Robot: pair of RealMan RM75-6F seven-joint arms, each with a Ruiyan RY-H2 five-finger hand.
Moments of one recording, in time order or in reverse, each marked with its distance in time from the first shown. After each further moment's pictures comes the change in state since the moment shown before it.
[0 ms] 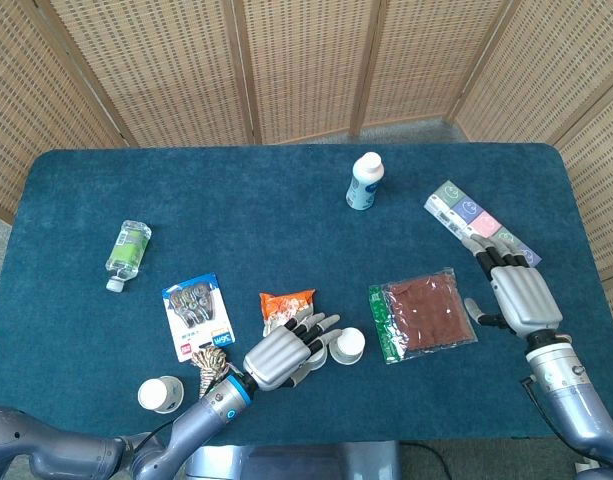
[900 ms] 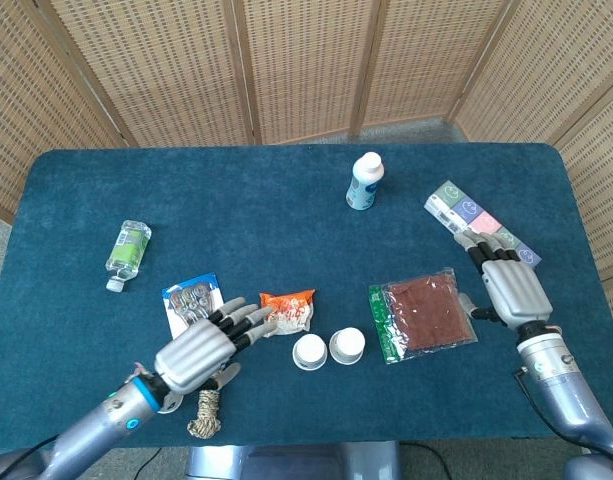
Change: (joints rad) left arm 0.078 0.686 0.112 -0.509 0.138 0.008 -0.138; right arm 0.051 -0.031 0.014 0.026 0.067 -0.042 -0.043
